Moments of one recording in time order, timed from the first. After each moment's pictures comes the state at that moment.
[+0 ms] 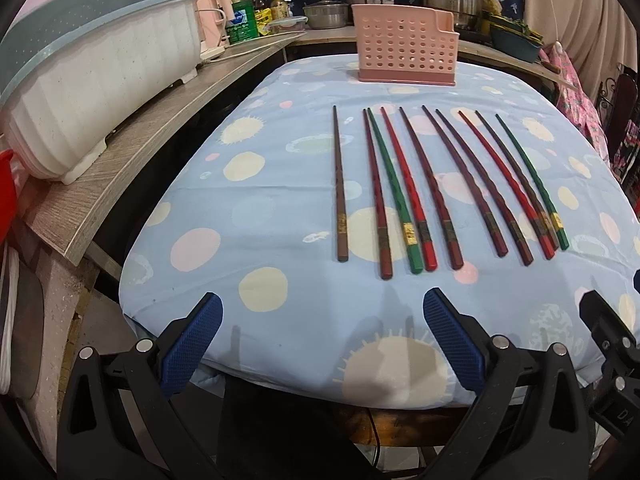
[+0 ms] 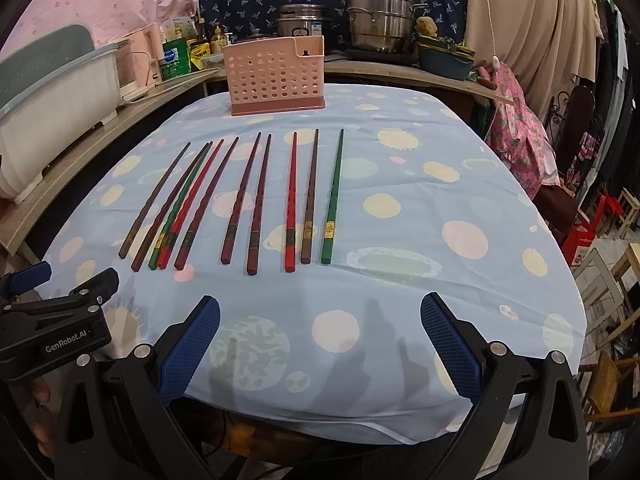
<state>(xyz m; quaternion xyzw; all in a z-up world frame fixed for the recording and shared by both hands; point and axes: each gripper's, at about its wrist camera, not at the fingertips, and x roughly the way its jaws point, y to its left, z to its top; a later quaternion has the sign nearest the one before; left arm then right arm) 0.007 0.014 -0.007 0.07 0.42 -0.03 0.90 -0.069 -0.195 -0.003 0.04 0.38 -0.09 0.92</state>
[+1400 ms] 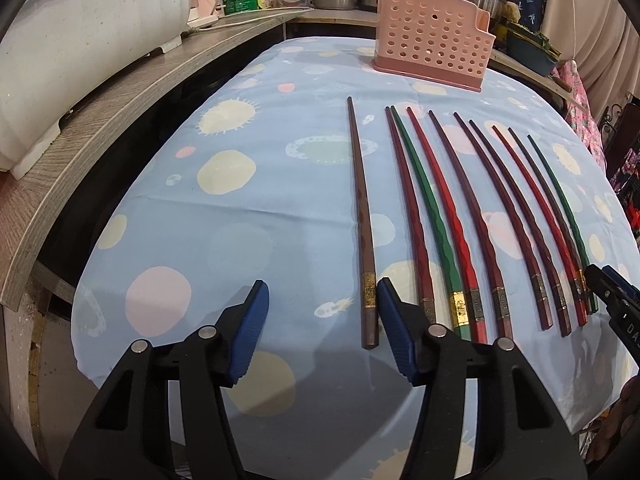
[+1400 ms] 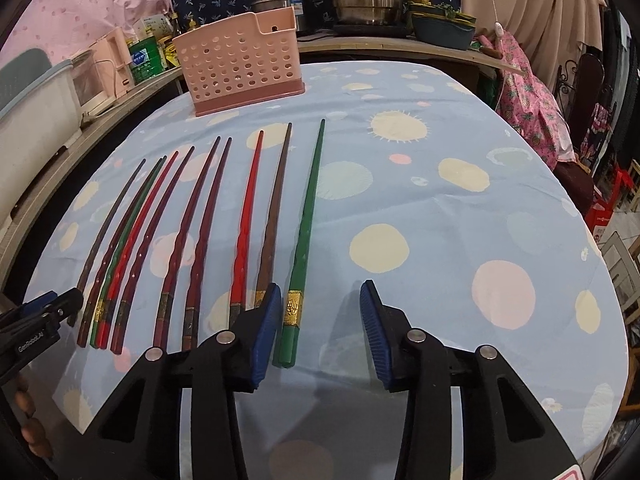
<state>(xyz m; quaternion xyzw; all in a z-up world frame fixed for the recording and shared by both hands) 0.079 0.033 -0.032 0.02 0.45 -0.05 0.89 0.017 -0.240 -0.032 0.08 0.41 -0.09 0.90</state>
